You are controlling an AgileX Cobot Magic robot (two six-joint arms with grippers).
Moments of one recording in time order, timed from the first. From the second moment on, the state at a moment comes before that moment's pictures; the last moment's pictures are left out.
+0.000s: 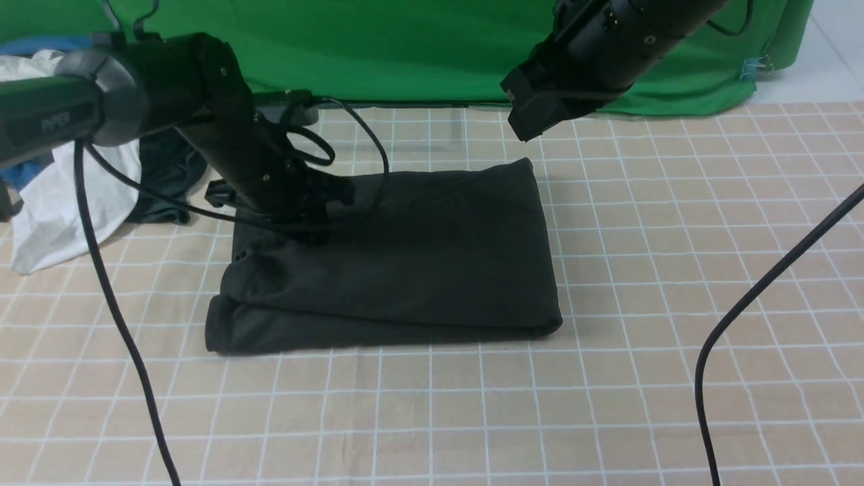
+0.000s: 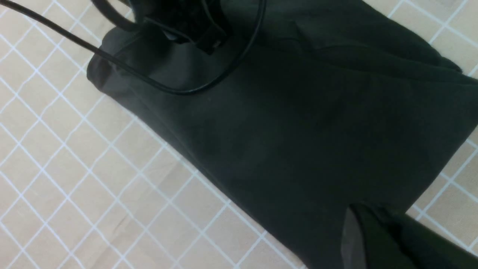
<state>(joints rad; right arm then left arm) 0.44 1.83 -1.85 0.32 1.12 -0.24 -0.14 2.06 -1.55 -0.21 0.84 0.14</state>
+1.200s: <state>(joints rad) 0.44 1.83 -1.84 0.32 1.07 -0.24 -0.15 1.94 -1.58 -0.07 0.83 0.16</state>
